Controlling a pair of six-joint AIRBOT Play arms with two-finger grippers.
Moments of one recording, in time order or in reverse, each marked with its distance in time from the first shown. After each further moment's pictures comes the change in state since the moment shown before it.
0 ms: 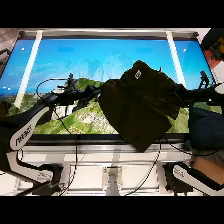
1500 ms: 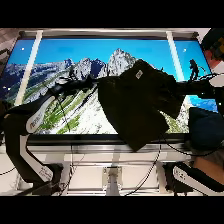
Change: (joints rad) left arm 0.067 -0.196 0.311 0.031 -0.011 -0.055; right arm 0.166 0.001 0.063 0.113 -0.022 -0.007
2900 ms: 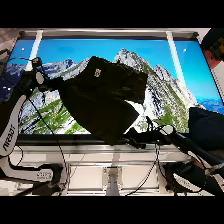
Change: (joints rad) left arm 0.125 0.312 -0.046 1.457 -0.121 -0.876; right arm 0.600 0.097 -0.778 0.457 -0.395 -0.003
